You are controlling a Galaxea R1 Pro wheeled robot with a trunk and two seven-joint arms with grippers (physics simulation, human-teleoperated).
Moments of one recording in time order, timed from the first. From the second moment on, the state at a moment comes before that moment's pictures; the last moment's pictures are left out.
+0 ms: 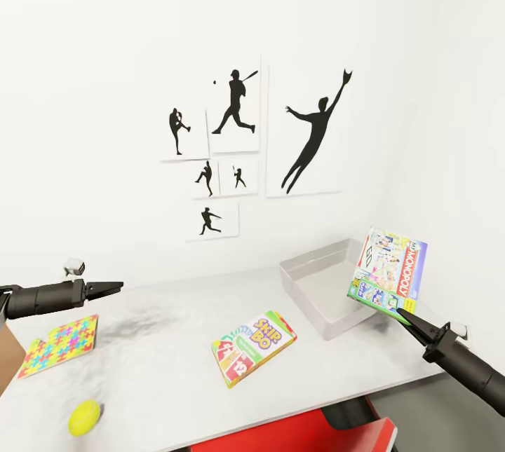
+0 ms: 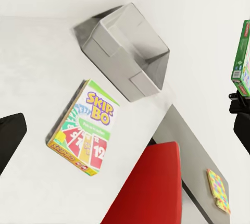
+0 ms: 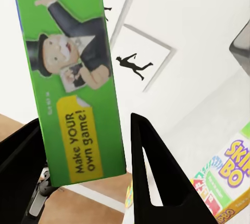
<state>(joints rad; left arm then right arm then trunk) -0.68 0.51 0.27 -0.91 -0.03 0.90 -1.57 -0.24 -0.16 -0.71 -1.31 -0.44 1.03 1.21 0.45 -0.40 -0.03</state>
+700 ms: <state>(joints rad) -0.68 0.51 0.27 -0.91 -0.03 0.90 -1.57 -0.24 -0.16 -0.71 -1.31 -0.44 1.03 1.21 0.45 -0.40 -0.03</state>
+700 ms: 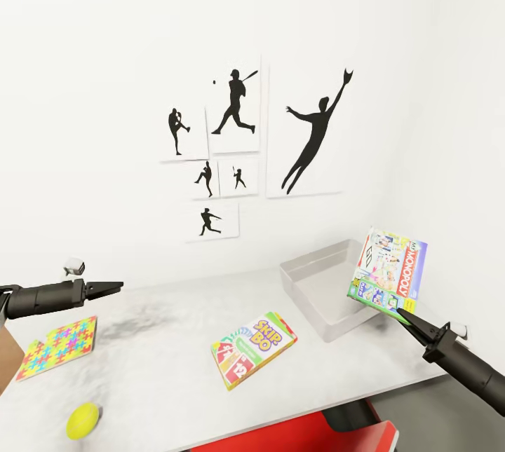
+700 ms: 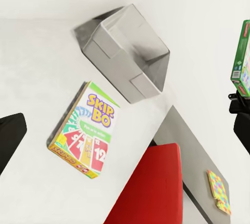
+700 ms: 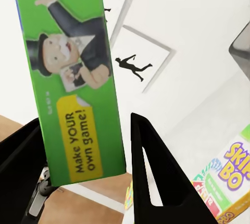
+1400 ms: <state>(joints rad) -0.68 0.51 0.28 -0.91 -0.03 0.90 -1.57 -0.24 -0.16 -0.71 -1.31 -0.44 1.03 1.21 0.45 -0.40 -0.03</state>
